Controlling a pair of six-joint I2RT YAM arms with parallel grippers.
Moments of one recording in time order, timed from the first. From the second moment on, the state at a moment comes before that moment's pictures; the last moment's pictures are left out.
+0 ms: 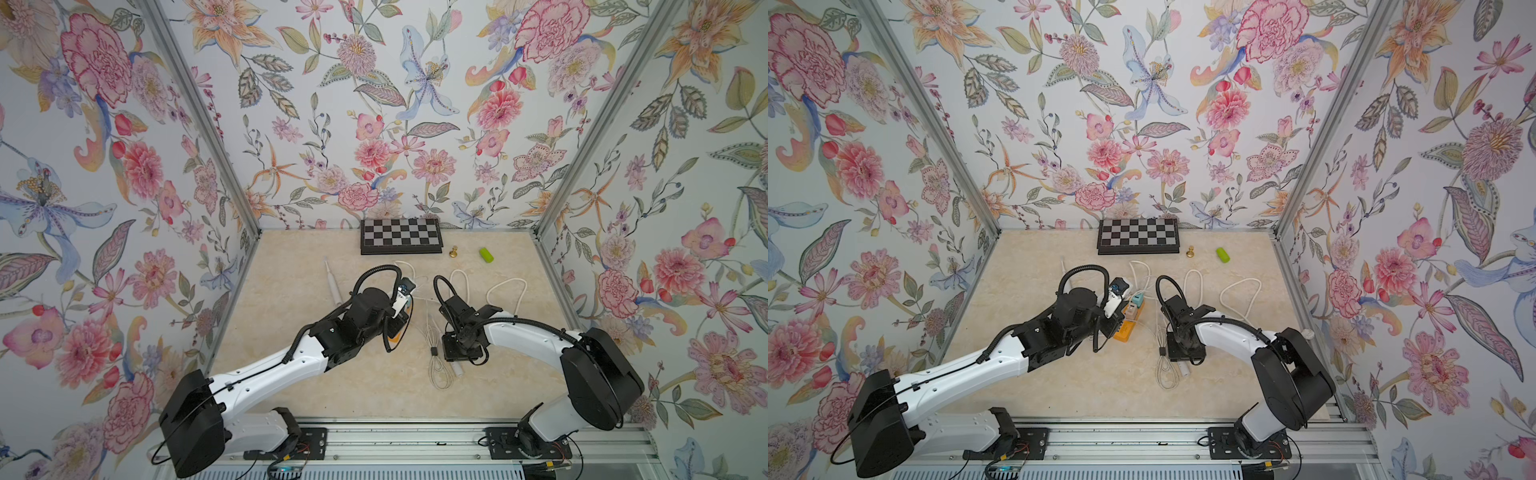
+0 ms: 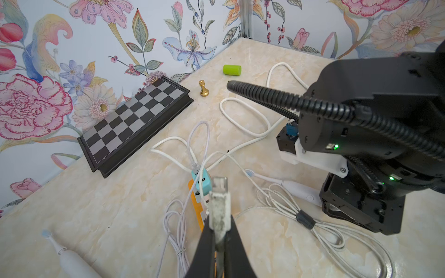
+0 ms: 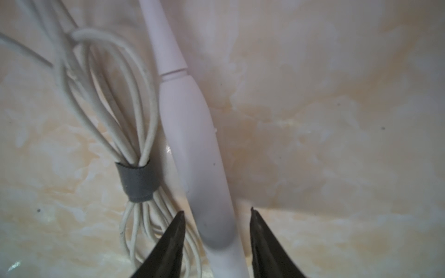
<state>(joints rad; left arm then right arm) -0.89 1.26 0.90 -0.09 -0.16 0.12 0.66 1.56 0.87 -0.74 -0.03 0.54</state>
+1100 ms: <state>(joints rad) -0.89 1.27 0.91 -0.03 -0.07 -0.04 0.45 0.99 0.82 -0.58 -0.02 0.66</state>
